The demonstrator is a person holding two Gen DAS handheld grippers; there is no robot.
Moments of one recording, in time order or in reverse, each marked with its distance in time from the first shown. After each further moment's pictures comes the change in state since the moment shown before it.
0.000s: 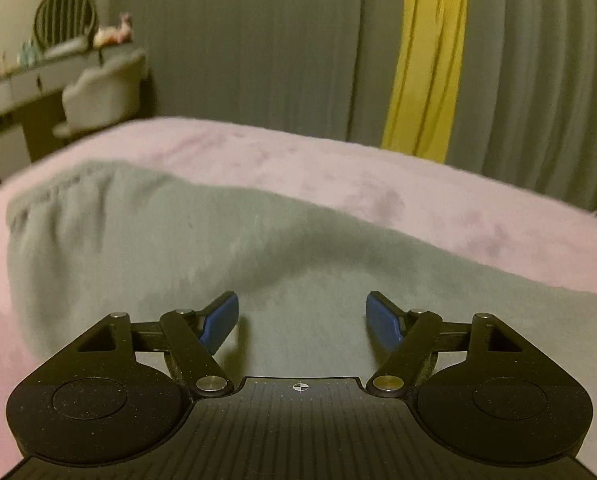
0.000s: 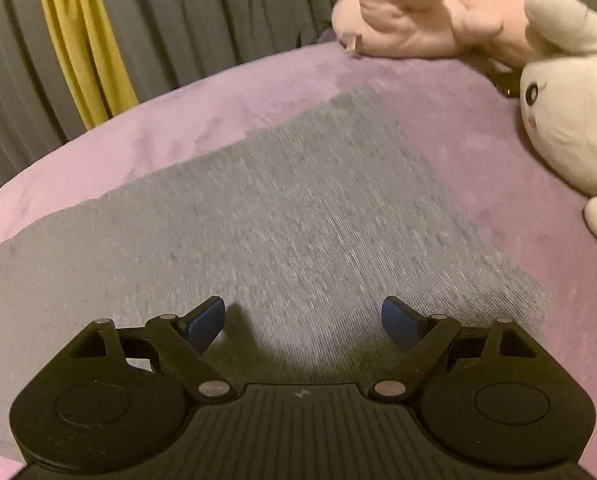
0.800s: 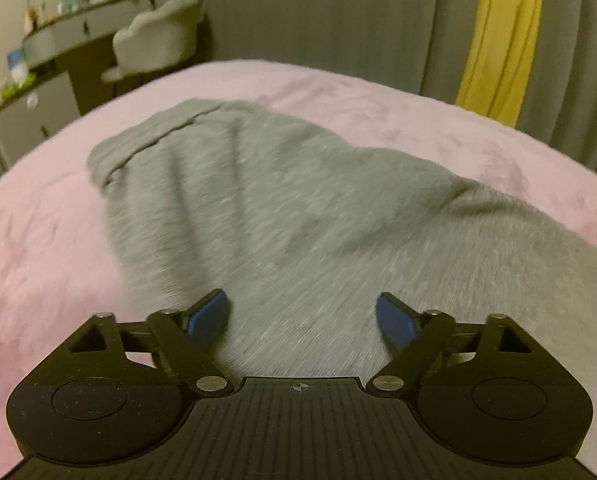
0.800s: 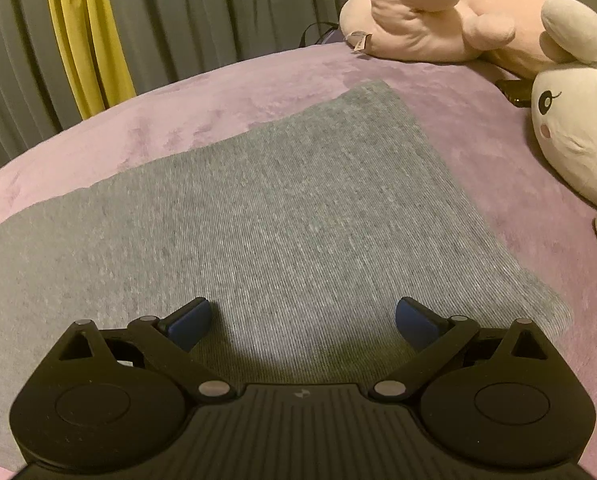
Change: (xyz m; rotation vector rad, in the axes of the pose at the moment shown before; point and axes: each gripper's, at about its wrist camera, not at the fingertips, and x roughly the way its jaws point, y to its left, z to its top) left arm 0.012 0.118 0.007 -0.103 0.181 0.077; right arm 0.016 0.015 -0.004 -0.050 -0.011 -0.030
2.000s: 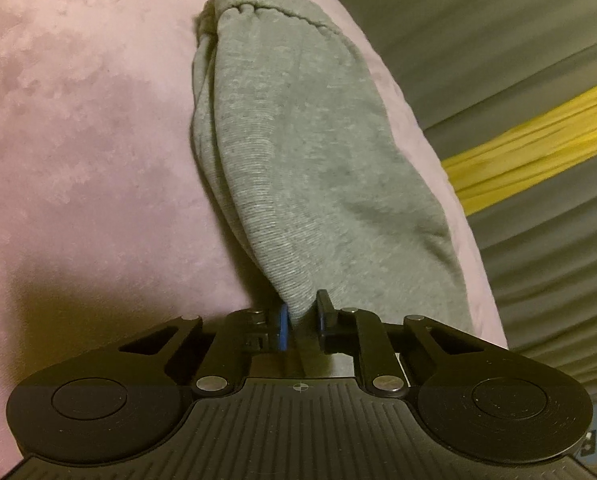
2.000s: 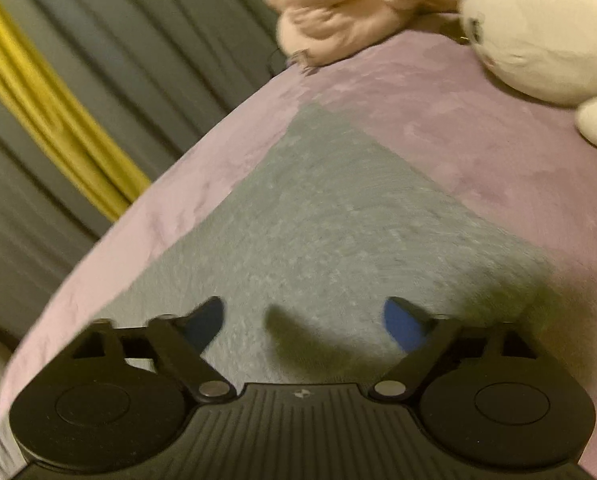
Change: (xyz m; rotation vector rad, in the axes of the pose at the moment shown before) left arm -0.015 0.075 -0.045 -0.667 0.166 -0.347; right arm -0.023 -0.068 -0.004 0.440 -0.055 0.199
